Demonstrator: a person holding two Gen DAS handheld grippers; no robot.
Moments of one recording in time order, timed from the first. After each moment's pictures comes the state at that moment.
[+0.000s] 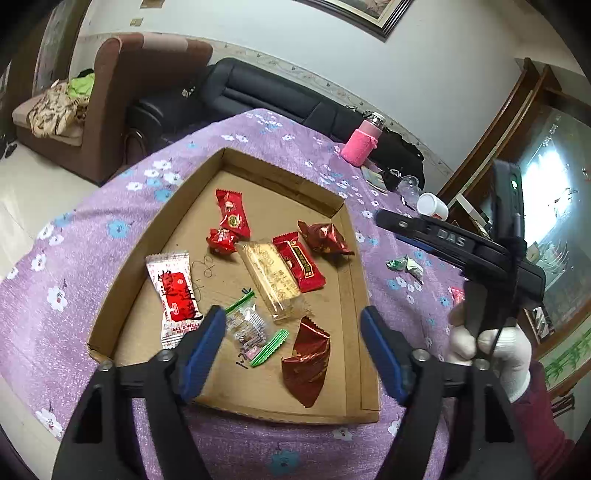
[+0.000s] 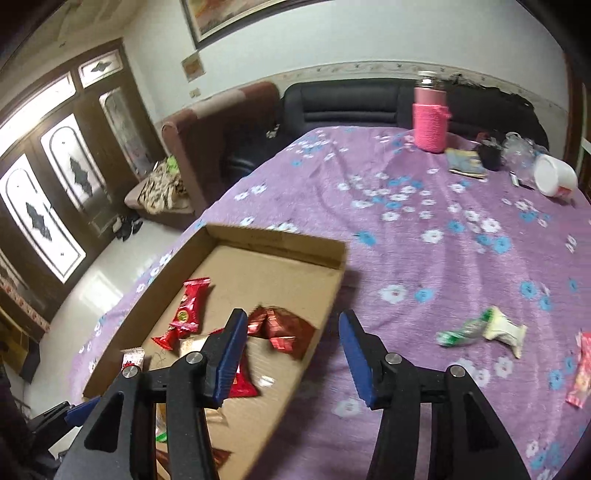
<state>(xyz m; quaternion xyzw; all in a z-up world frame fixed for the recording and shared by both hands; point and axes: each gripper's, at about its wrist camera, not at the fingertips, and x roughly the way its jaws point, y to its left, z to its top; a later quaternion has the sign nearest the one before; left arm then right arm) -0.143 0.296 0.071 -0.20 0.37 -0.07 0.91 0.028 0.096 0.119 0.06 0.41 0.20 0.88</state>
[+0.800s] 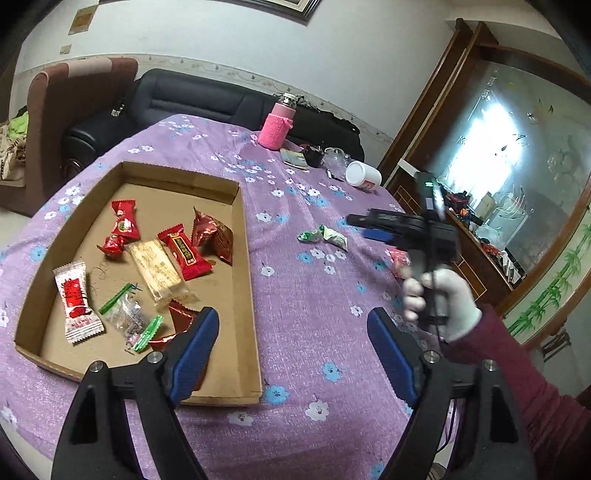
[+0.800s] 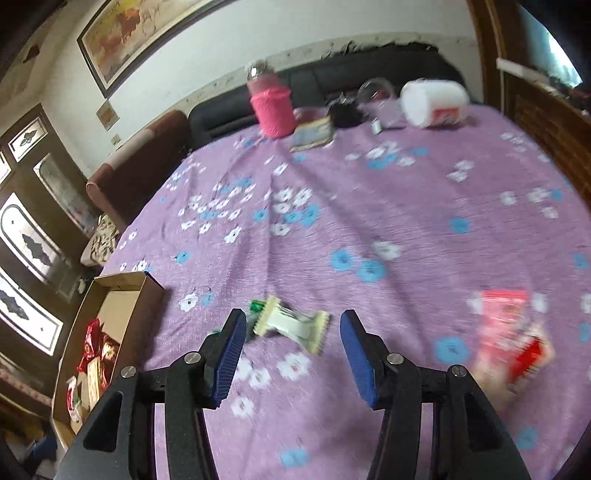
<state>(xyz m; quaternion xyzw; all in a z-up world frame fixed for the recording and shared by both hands) -0.158 0.212 0.093 -0.15 0.35 -0.18 0.91 0.076 -0.075 0.069 0.15 0.45 0.10 0.87</state>
